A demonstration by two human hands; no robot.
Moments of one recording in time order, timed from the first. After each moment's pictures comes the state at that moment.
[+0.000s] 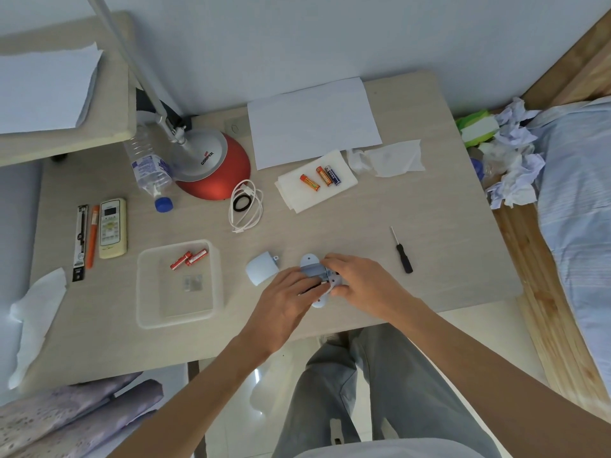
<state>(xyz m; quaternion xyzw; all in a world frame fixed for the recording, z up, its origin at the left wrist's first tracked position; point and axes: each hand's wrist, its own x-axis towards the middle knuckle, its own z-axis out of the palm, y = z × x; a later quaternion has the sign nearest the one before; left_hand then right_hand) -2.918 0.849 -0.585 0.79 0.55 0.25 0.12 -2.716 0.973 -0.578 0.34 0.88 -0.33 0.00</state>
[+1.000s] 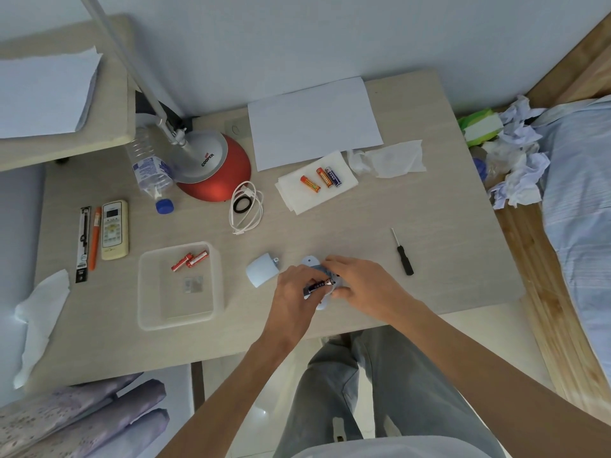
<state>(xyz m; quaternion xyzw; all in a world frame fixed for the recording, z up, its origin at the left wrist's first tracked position) -2.883 0.865 -0.558 0.54 0.72 0.32 0.32 -2.714 0.974 -0.578 0.34 0.88 -0.34 0.01</state>
